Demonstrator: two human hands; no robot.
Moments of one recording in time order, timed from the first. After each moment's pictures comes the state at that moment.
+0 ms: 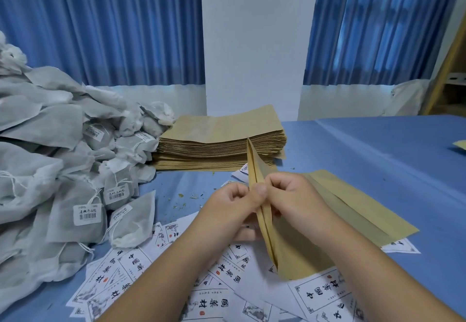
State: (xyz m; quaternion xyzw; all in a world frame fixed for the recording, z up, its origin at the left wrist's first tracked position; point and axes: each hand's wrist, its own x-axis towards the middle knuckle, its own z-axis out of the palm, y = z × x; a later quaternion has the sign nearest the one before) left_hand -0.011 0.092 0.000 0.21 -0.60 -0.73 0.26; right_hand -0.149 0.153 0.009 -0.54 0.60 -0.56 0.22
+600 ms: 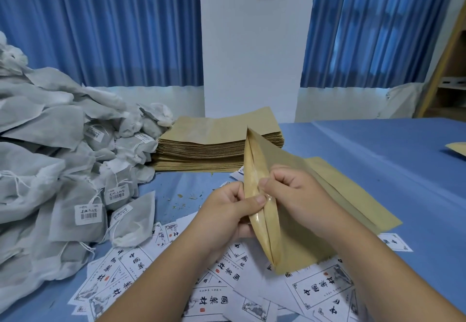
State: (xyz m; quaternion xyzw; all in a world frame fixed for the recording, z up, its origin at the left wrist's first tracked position) left_hand -0.012 0.093 0.002 0.18 -0.57 -0.75 0.28; right_hand -0.152 0.163 0.025 -0.58 0.60 -0.52 0.16
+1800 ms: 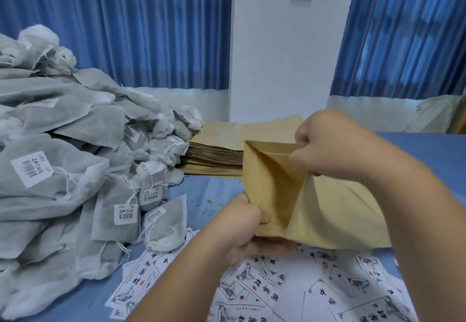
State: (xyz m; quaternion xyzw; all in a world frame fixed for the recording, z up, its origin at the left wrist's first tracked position) left_hand 0.008 0.075 0.021 0.31 -0.53 -0.76 0.21; right_hand -0.125 0.134 0.130 -0.62 0.76 -0.19 -0.10
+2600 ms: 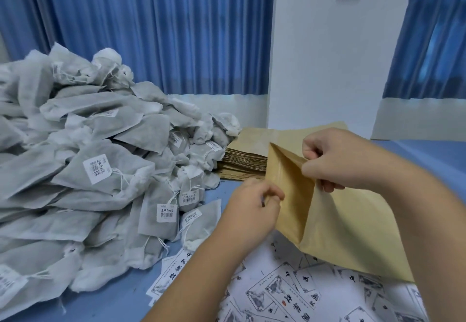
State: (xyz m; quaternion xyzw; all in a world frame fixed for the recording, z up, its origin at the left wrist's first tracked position) left_hand 0.024 0.041 0.009 0.34 -0.80 -0.28 0.40; right_hand -0.130 0.096 0.116 -0.66 0.69 -0.27 0.12
